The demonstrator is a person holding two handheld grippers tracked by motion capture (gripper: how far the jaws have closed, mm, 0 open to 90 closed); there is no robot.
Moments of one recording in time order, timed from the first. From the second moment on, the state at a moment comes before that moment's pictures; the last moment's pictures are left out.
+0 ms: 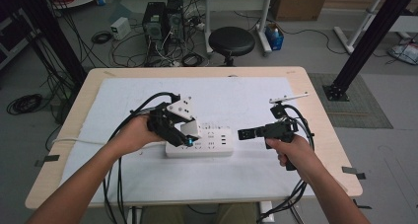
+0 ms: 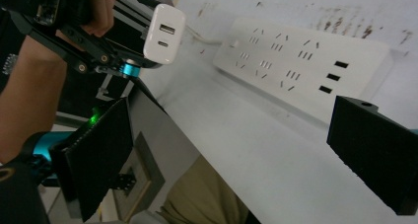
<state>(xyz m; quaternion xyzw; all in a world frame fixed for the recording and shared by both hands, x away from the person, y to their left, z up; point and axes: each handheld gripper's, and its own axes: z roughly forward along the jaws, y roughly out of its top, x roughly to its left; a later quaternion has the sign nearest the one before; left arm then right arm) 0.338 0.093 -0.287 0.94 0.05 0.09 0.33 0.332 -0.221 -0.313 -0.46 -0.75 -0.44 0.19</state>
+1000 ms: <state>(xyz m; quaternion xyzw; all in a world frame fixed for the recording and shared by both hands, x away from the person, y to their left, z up) 0.333 0.060 -0.288 0.93 0.02 0.09 0.34 0.348 -0.161 -0.324 -0.48 -0.73 -0.42 0.26</state>
